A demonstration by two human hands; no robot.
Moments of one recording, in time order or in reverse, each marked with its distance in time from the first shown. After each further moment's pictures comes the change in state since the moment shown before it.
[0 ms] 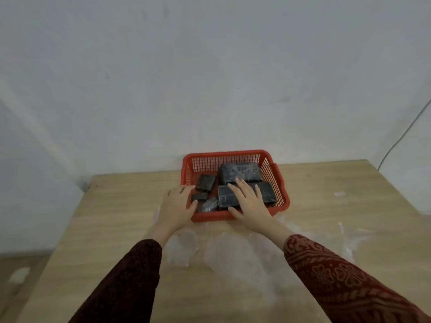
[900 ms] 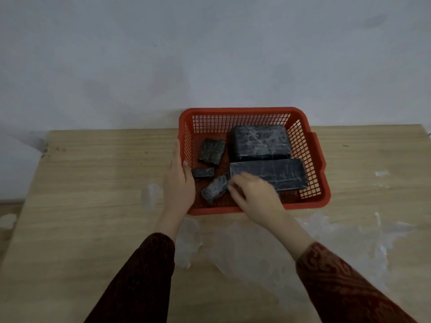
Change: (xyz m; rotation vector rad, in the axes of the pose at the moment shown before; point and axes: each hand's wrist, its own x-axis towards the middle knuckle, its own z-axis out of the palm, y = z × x) left_hand 0.068 -0.033 0.071 -0.593 0.197 -0.315; right_hand 0.063 -0.015 0.021 0.110 -0.058 0.029
